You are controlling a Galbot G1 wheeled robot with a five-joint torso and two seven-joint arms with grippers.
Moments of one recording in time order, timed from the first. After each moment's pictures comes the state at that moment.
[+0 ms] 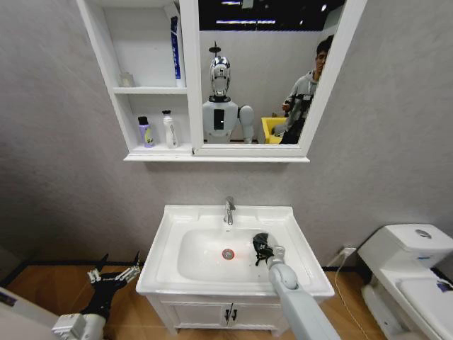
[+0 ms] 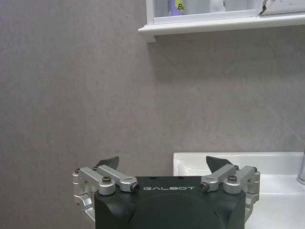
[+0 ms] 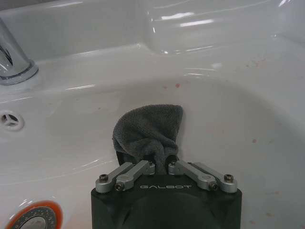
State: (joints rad) left arm 1.77 -1.40 -0.85 -2.29 -0.30 0.08 0.06; right arm -0.91 1.35 0.30 1.31 0.53 -0.36 0.28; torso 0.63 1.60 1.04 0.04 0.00
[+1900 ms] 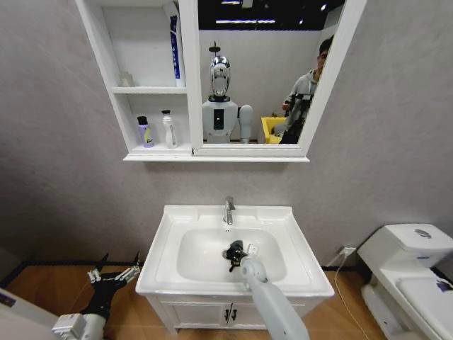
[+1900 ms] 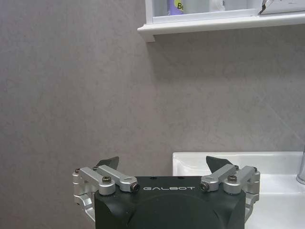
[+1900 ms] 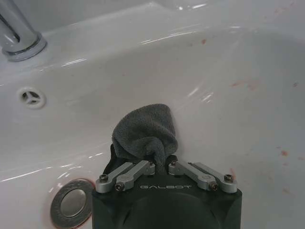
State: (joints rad) left arm 1.77 -1.40 -0.85 -2.29 -0.30 0.08 0.06; right arm -0.90 1.41 0.23 1.35 0.68 -0.42 0.52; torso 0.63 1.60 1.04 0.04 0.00
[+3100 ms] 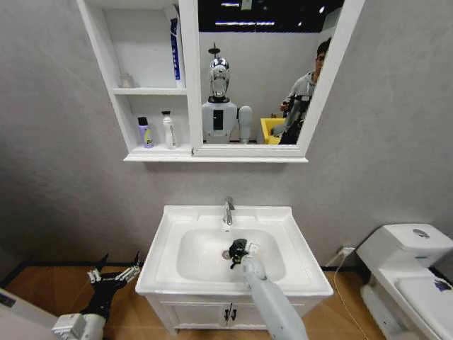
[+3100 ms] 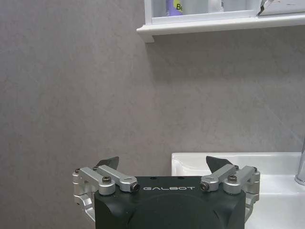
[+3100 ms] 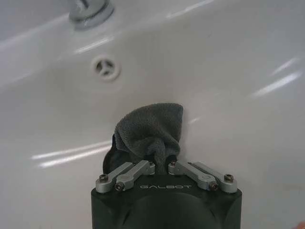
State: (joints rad) left arm 1.77 -1.40 -0.85 -2.29 -0.30 0.08 0.06; right arm -0.80 1.54 0.15 1.17 0.73 -0.41 0.47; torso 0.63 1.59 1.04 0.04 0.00
